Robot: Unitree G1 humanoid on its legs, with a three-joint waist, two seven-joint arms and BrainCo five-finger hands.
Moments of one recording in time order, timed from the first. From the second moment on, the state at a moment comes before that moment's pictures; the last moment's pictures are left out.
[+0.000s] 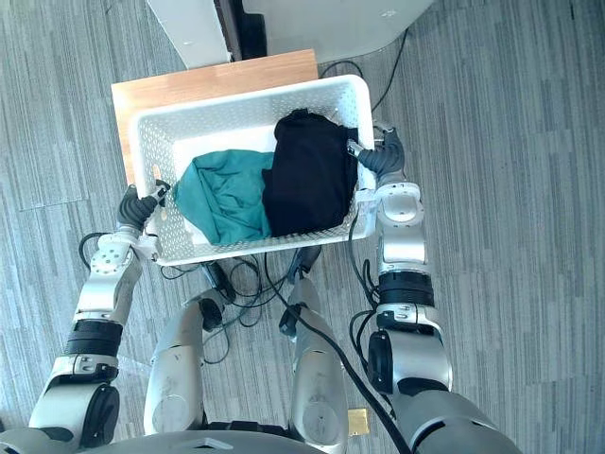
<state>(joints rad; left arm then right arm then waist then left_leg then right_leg) -0.42 0.12 0.14 0.29 -0.09 0.08 0.02 -0.70 -0.32 -0.24 0.40 -0.13 0.09 0.04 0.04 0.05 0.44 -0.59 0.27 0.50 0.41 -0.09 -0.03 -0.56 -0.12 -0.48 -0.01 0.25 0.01</state>
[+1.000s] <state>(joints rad) -0.03 0.07 -0.02 0.10 -0.22 0.06 -0.01 -0.25 -0.27 -0.30 0.20 -0.02 0.05 0.06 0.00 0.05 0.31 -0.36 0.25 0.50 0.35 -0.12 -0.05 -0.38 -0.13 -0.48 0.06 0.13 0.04</state>
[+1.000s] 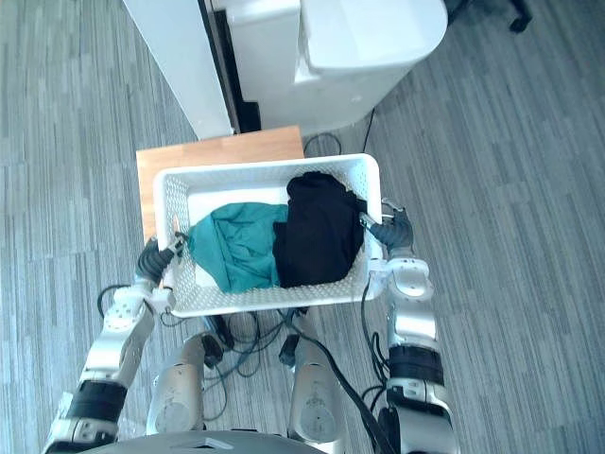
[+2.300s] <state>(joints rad) 0.04 0.11 -0.25 0.07 -0.22 0.02 -0.01 0.17 -0.09 -0.49 -0.06 0.12 -0.02 0.00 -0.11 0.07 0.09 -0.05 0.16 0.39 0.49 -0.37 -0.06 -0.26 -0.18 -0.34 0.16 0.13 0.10</state>
